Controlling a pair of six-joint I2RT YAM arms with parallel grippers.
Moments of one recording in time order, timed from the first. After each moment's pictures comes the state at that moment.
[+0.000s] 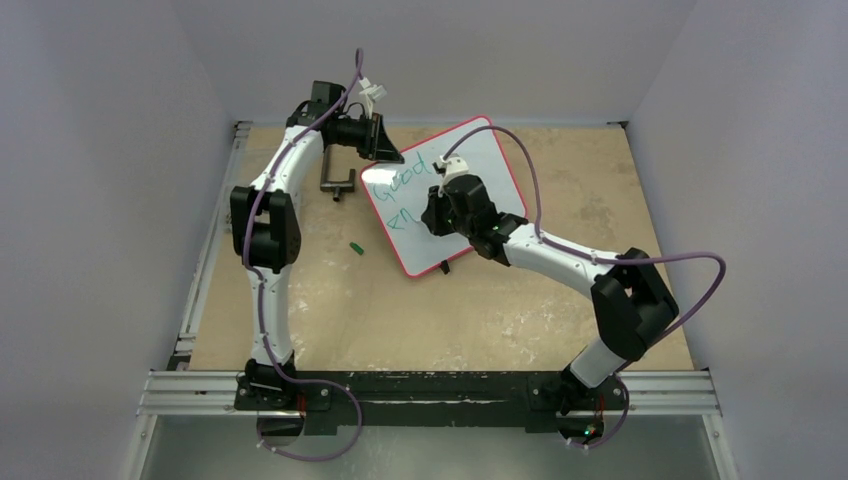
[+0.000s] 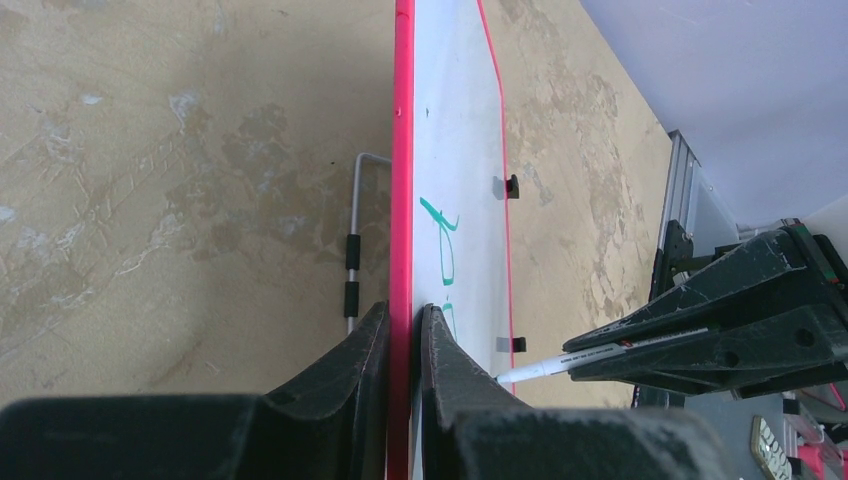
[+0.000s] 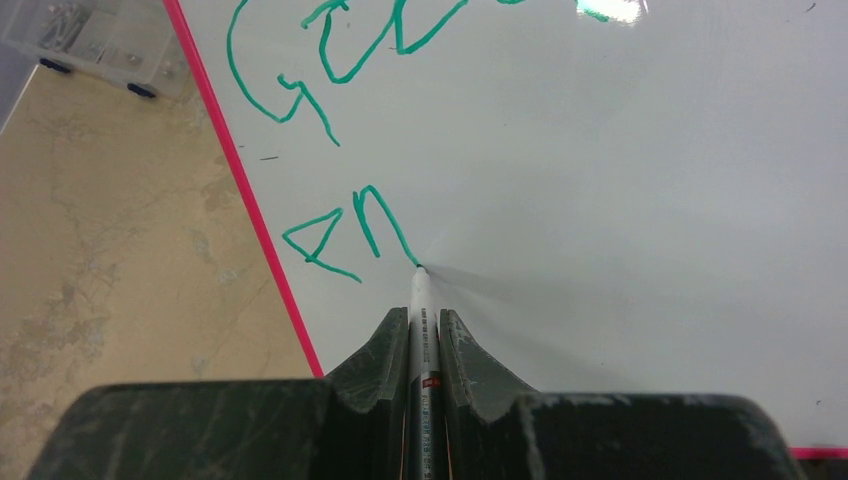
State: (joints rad) left arm -0.17 2.26 2.09 -0.64 1.05 0.06; right arm 0.71 1.61 1.09 0.03 0.10 0.36
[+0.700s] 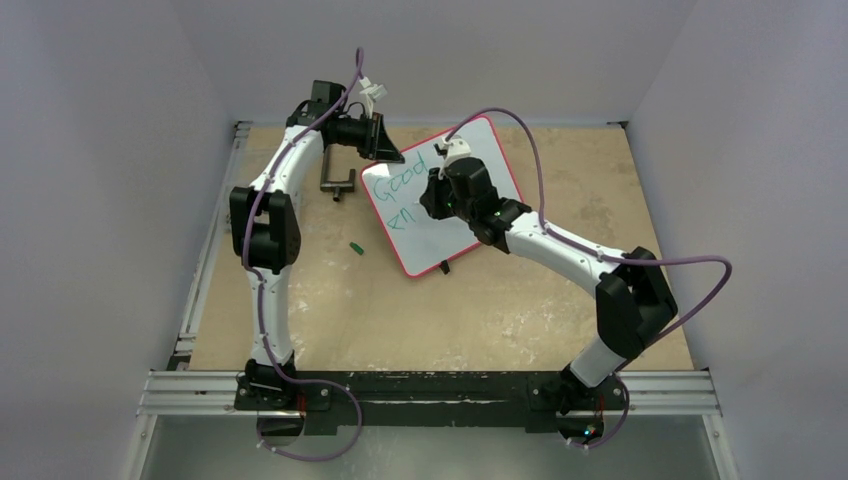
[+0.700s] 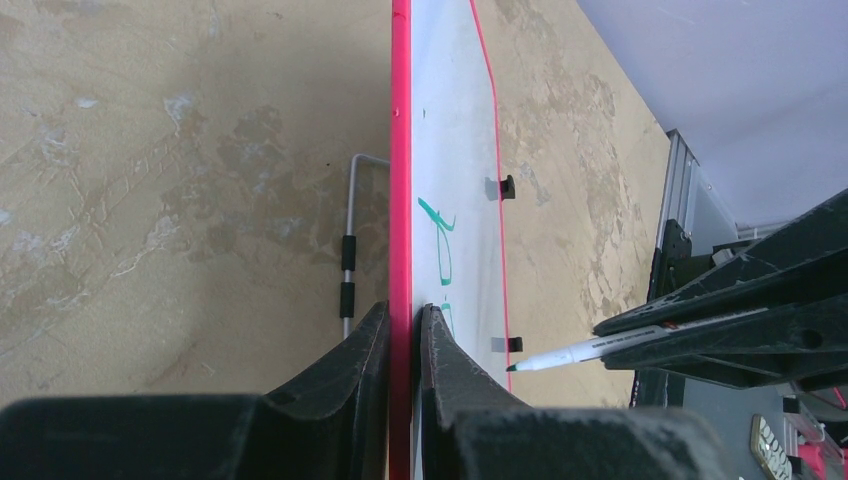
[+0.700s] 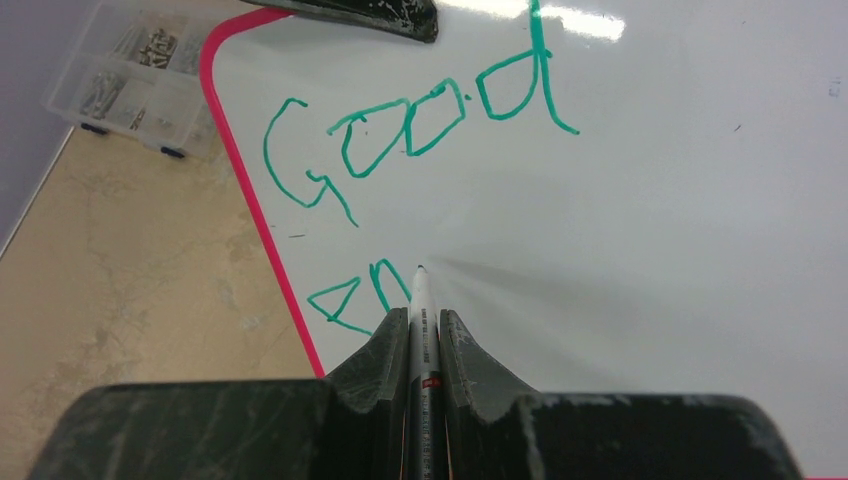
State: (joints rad) left arm -0.17 2.25 2.08 -0.64 1.05 0.06; right arm 0.69 1.61 1.21 -0.04 0.10 0.35
